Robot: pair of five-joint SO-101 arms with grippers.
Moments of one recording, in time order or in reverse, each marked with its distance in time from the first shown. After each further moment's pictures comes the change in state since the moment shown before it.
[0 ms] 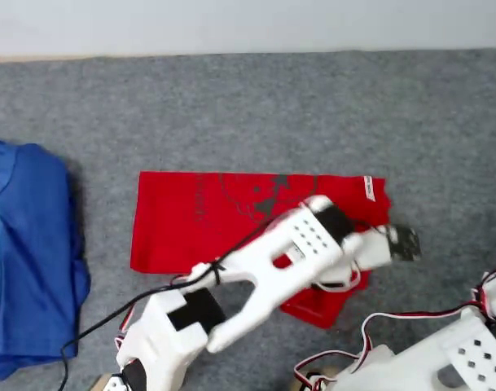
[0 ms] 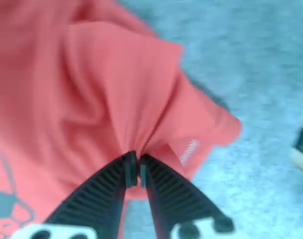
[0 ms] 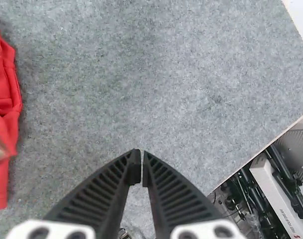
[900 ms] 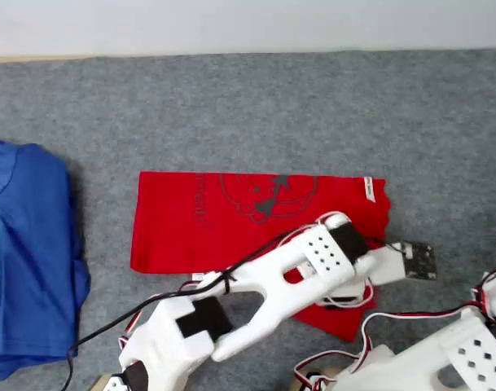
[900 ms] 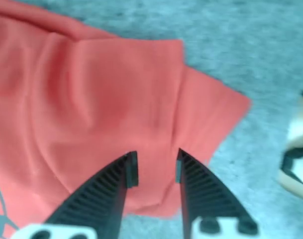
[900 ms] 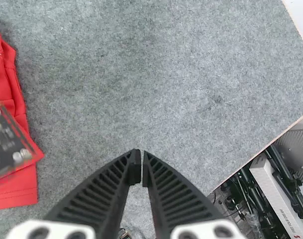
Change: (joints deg) left arm 1.6 2.7 0.0 -4.2 3.0; right arm 0.0 0.0 0.0 0.0 0.0
